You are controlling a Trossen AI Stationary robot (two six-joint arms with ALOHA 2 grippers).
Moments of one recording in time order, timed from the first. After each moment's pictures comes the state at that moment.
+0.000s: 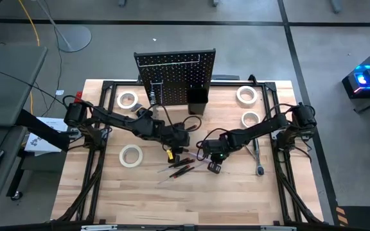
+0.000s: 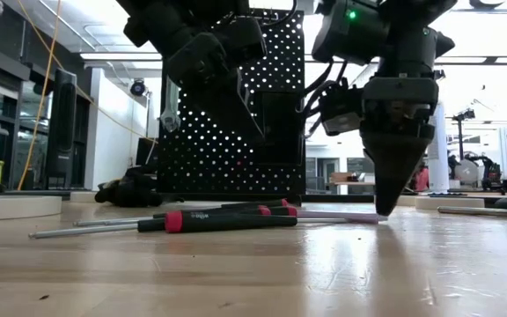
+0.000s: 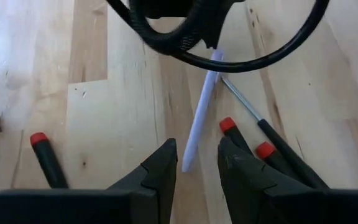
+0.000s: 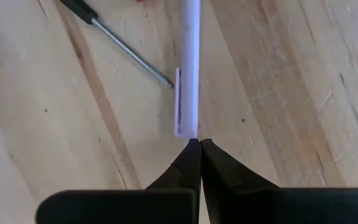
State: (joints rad) left arm -0.06 1.73 1.09 -0.21 0.01 0.08; right arm 0.17 1.75 0.97 -0.49 -0.12 0.60
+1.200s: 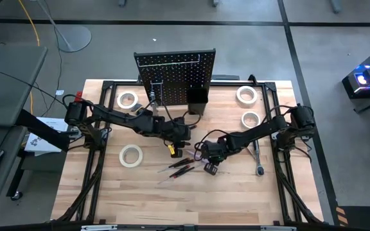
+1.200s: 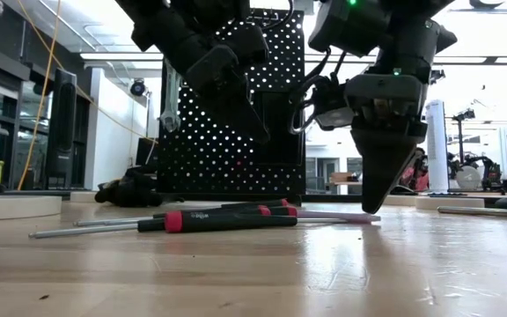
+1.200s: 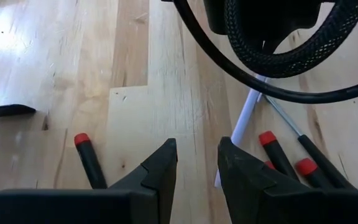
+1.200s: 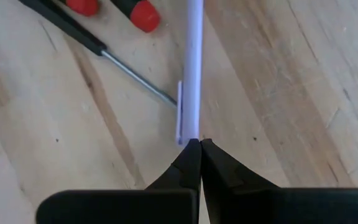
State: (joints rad) left arm -0.01 1.73 1.09 -0.17 -0.04 0.08; right arm 0.20 1.77 1.00 -0.46 -0.04 0.70
